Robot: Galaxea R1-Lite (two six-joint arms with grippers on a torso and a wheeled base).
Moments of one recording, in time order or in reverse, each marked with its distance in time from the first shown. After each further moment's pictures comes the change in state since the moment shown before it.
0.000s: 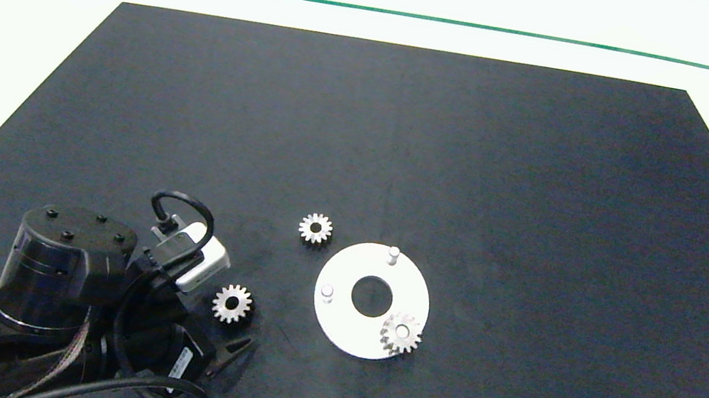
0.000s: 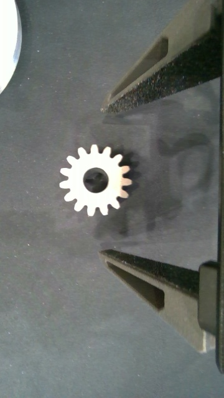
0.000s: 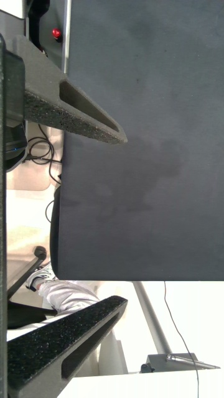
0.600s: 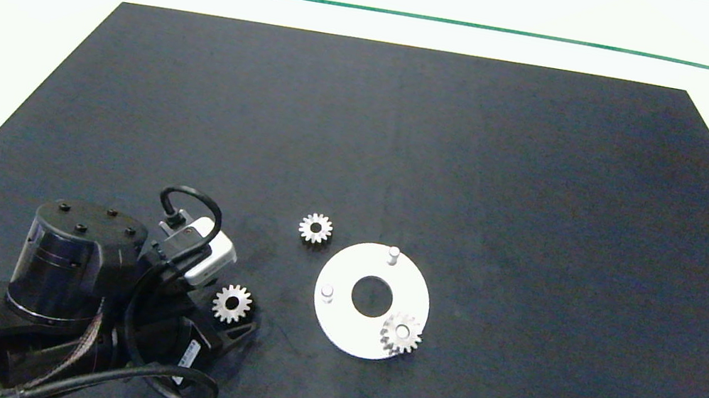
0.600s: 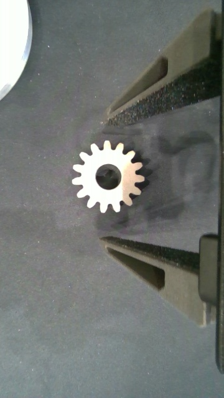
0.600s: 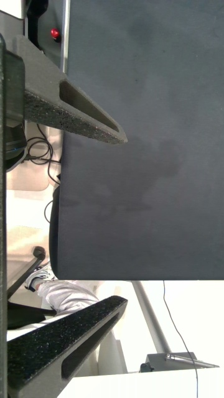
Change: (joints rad) left arm 0.002 0.020 -0.022 -0.001 0.006 0.004; right arm 0.000 -0.004 -0.004 0.000 0.000 0.000
